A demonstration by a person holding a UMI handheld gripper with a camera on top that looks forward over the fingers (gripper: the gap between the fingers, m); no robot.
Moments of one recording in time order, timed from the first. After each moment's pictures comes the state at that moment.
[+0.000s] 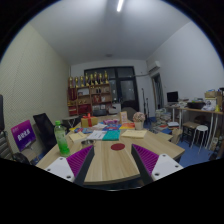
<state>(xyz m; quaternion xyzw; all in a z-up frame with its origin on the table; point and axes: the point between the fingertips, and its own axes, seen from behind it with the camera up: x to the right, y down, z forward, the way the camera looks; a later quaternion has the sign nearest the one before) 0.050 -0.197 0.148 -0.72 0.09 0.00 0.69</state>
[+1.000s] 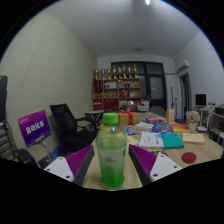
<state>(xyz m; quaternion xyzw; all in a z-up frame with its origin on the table) -0.215 0.079 0.120 -0.73 -0.03 0.05 0.68</state>
